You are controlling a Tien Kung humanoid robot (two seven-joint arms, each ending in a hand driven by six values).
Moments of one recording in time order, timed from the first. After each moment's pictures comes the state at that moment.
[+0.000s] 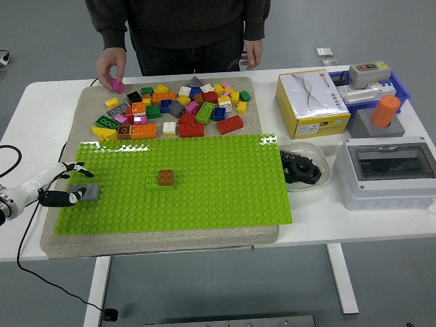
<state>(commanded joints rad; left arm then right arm) -0.32 0.59 -1.03 -1.15 1.56 -0.19 -0.04 0.07 -0.11 1.08 0.18 -0.82 -0.08 0.00</state>
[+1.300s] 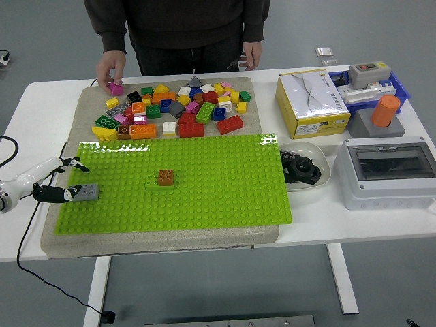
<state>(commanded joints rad) -0.34 0.65 -1.00 -1.20 1.58 -0.22 0.00 0.08 -0.12 1.08 0.18 -0.82 -0.08 0.01</state>
